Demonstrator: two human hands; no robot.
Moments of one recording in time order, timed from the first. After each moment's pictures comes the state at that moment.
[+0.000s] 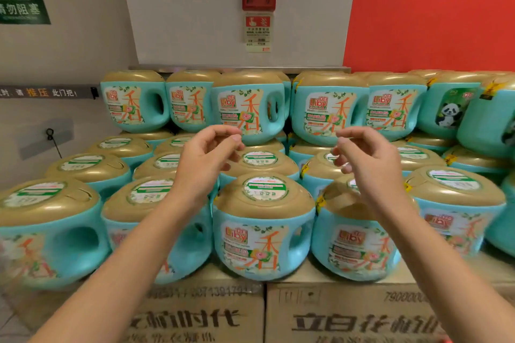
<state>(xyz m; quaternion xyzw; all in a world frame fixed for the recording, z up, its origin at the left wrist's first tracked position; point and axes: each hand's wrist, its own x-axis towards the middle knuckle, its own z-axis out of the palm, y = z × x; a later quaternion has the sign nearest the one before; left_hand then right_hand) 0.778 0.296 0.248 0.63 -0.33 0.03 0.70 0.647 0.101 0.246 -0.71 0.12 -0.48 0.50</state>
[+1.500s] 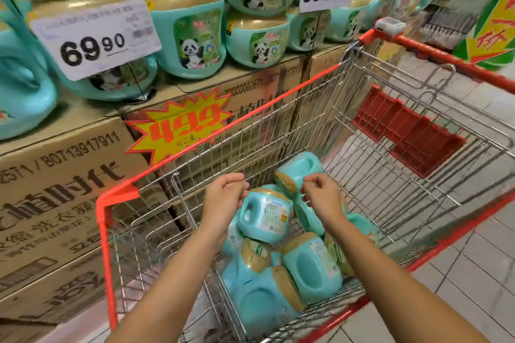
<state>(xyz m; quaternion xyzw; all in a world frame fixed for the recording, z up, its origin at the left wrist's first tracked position) 0.229 -0.116 -0.008 0.68 -0.24 -0.43 0.55 0.057 -0.216 -0.051 -0.56 0.59 -0.34 0.47</state>
